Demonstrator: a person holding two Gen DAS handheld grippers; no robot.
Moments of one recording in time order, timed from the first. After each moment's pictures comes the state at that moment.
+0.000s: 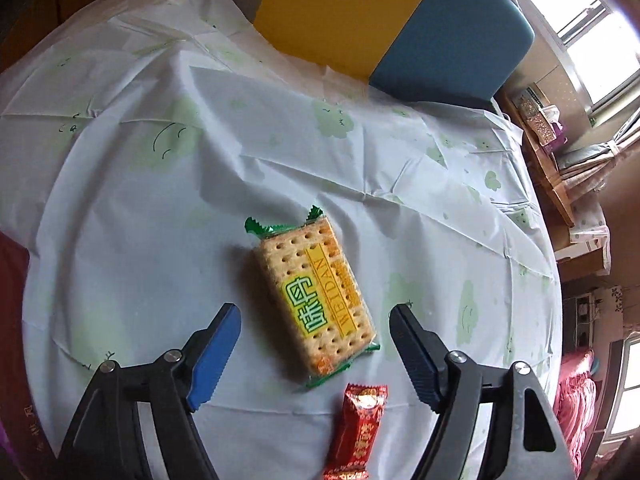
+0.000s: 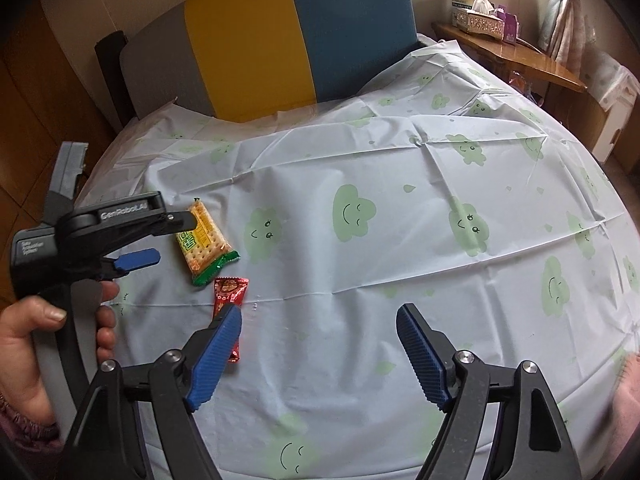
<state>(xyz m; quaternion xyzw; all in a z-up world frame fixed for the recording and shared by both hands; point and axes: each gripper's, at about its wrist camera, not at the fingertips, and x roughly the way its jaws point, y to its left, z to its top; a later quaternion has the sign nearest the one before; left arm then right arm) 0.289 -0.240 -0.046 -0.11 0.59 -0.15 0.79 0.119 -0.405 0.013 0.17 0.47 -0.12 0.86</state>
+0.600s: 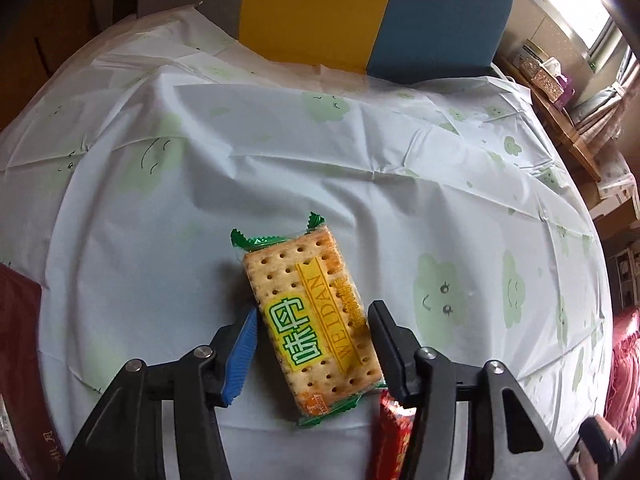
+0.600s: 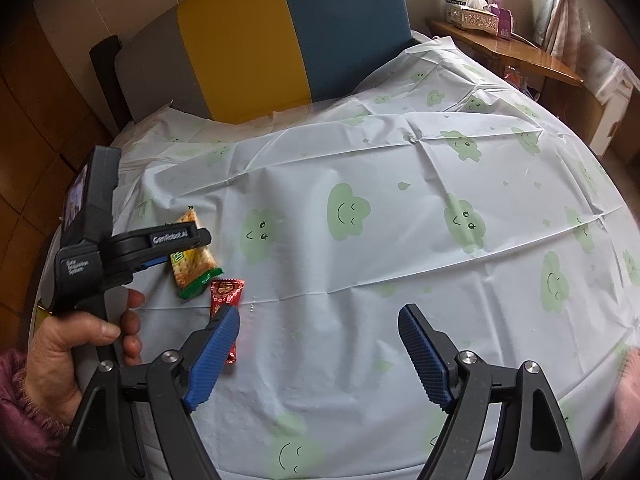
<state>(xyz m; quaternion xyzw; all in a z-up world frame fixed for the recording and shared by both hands) 0.269 -0.254 -0.057 0.00 0.57 -0.15 0.81 0.117 -0.410 0.011 0.17 0.47 -0.13 0.85</state>
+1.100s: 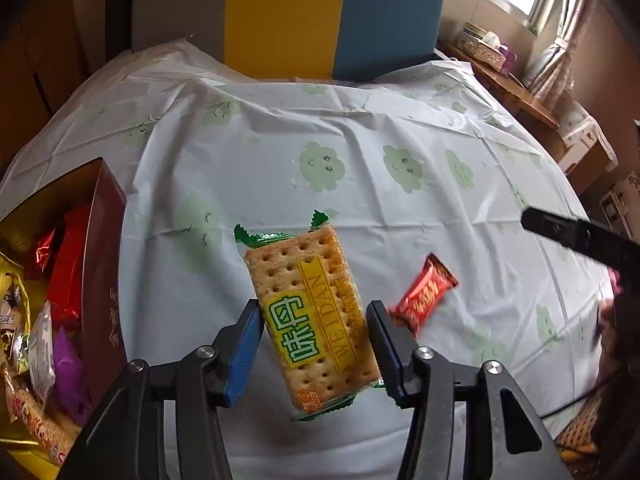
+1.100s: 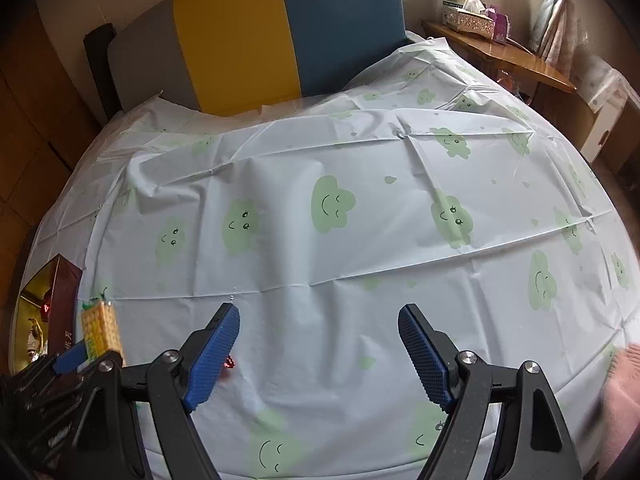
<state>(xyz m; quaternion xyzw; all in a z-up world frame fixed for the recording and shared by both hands) 0.132 -0.179 -0.024 0.05 0.51 -0.21 0.83 0.116 -0.407 0.004 0.14 0.48 -0.14 0.85</state>
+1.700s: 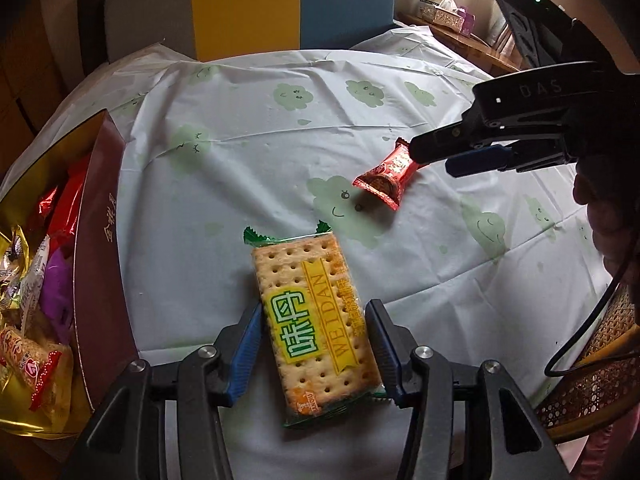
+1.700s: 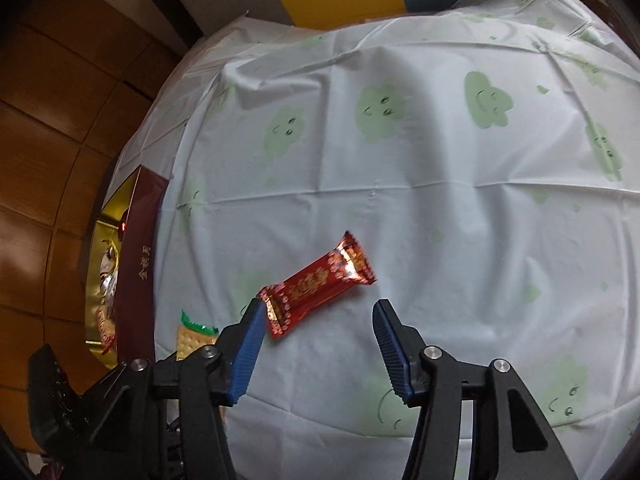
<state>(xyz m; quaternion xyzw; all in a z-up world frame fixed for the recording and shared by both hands) 0.061 -0.154 -0.054 0.10 0.50 -0.25 0.82 0.129 -0.346 -0.048 0.22 0.58 0.07 0.78</state>
